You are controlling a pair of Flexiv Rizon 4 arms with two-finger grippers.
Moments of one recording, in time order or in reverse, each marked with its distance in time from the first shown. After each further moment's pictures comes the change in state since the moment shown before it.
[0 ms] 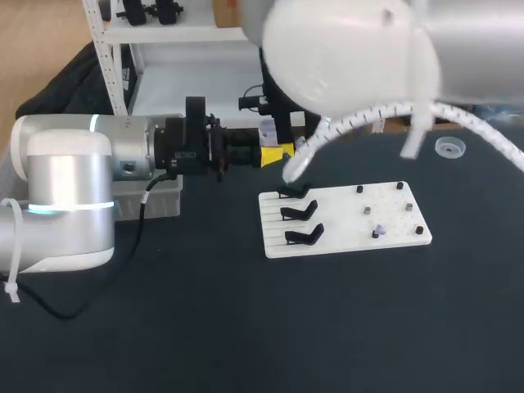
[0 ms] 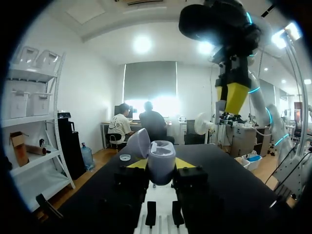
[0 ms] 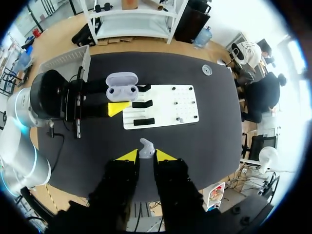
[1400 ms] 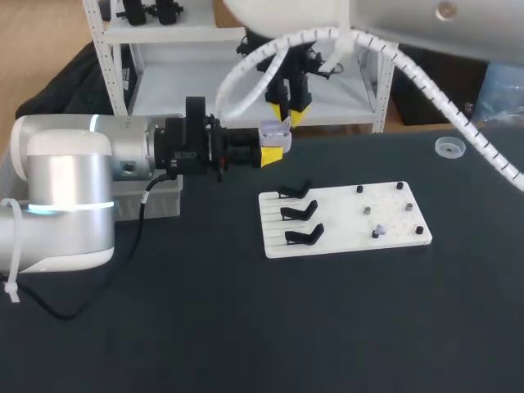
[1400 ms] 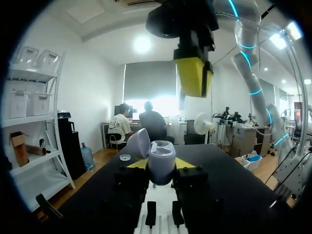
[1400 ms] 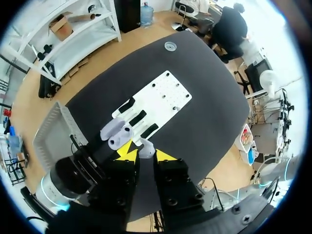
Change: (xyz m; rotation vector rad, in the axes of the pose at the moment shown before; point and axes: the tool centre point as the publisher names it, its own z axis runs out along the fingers) left arm 0.000 0.000 0.000 0.000 0.000 0.000; right arm -0.053 0.015 -0.011 0.032 0.047 0.622
